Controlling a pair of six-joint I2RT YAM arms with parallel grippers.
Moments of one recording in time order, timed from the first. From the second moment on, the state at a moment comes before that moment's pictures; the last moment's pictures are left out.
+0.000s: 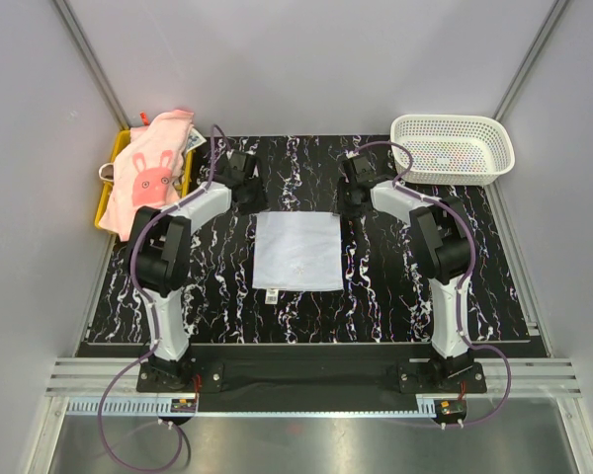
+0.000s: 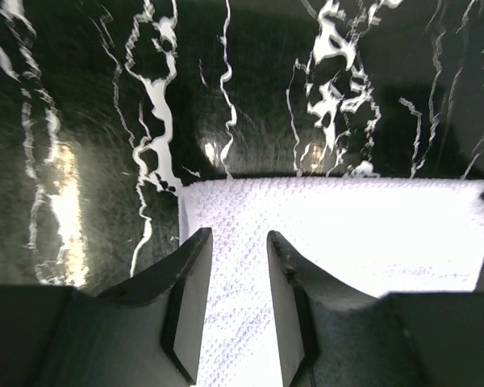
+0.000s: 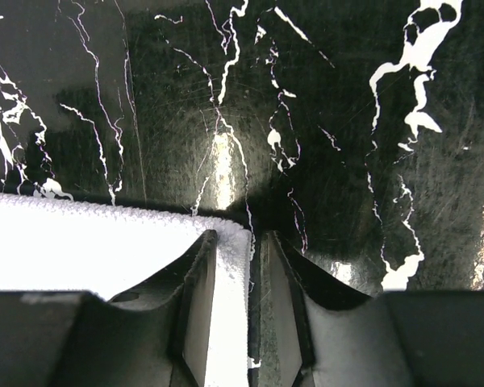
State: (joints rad) left arm -0.33 1.97 1.42 -0.38 0.03 -0.50; right arm 0.39 2.14 1.54 -0.34 -0.01 0.48
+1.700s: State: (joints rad) left arm -0.32 2.06 1.40 -0.23 -0.02 -0.46; right arm 0.39 2.17 1.56 -0.29 -0.01 0.43
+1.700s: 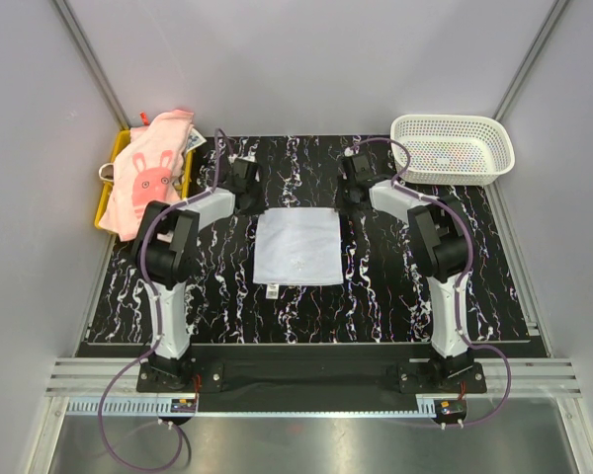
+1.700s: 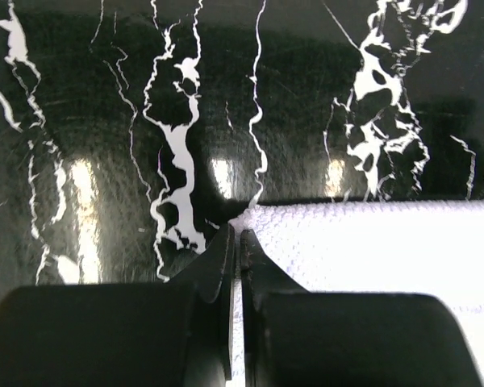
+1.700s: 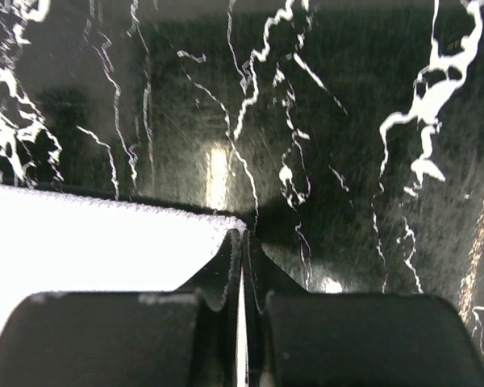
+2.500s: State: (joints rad) left arm -0.31 1.67 0.90 0.10 0.08 -0.51; right arm 0.45 1.75 1.08 -0.05 -0.07 0.49
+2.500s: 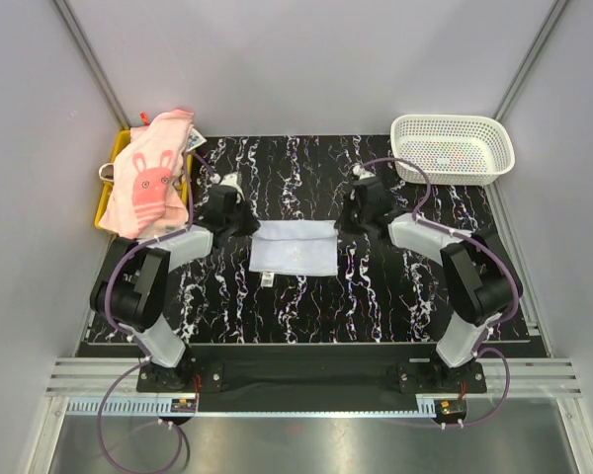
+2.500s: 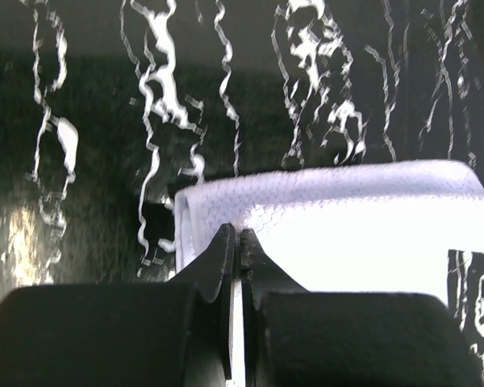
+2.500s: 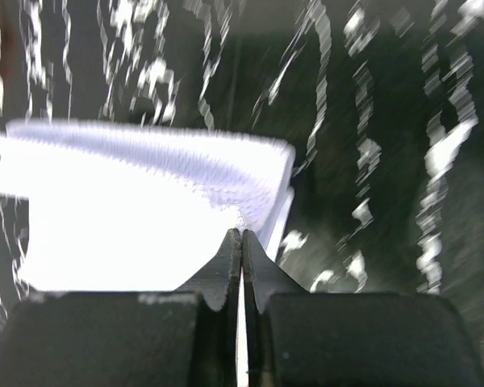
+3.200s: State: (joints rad) left arm -0.32 1.43 0.65 0.21 0.09 -0.54; right arm 0.54 1.61 0.91 0.00 0.02 0.53
